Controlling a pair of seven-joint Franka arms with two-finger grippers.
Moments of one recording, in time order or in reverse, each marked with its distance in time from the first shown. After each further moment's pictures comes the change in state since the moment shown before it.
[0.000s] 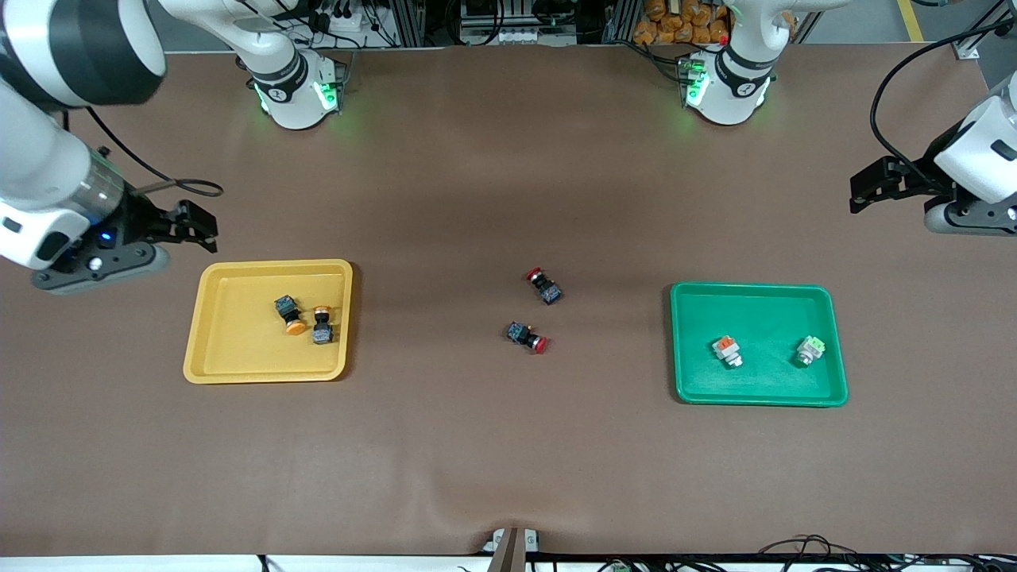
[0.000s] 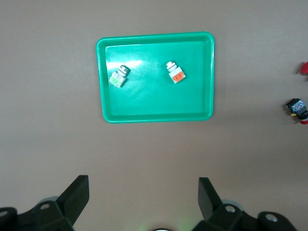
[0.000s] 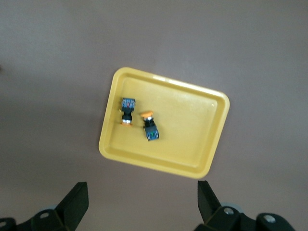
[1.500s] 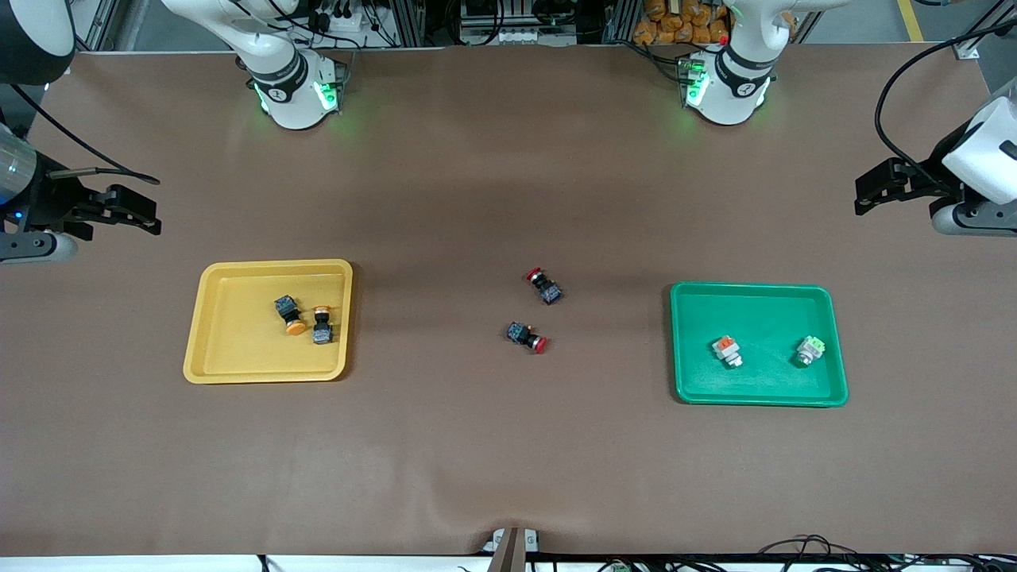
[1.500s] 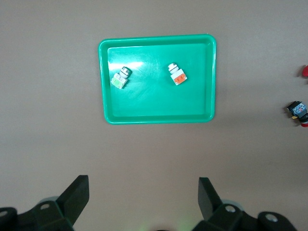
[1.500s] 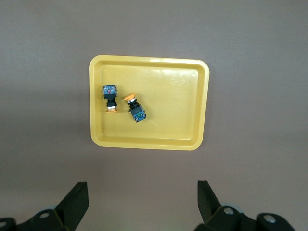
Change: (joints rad) left arm 0.009 0.000 -0.004 0.000 0.000 0.005 0.000; right arm -0.117 -0.035 0.001 -0.005 0.036 -0.071 0.057
